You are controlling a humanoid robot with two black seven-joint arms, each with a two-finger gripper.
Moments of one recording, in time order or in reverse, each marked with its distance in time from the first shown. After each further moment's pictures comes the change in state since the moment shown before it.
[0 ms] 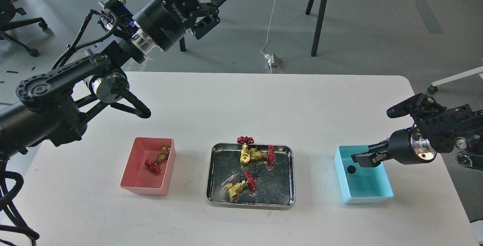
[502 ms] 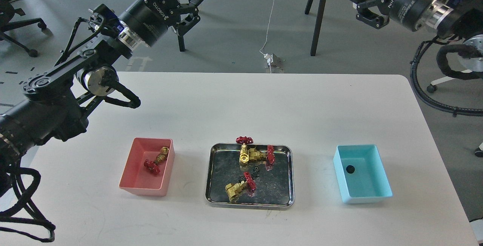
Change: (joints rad) left arm 0.019 -0.092 -0.099 0.338 -0.115 -0.198 0.000; right arm -0.222 0.153 0.922 -0.320 1.323 0.167 0.073
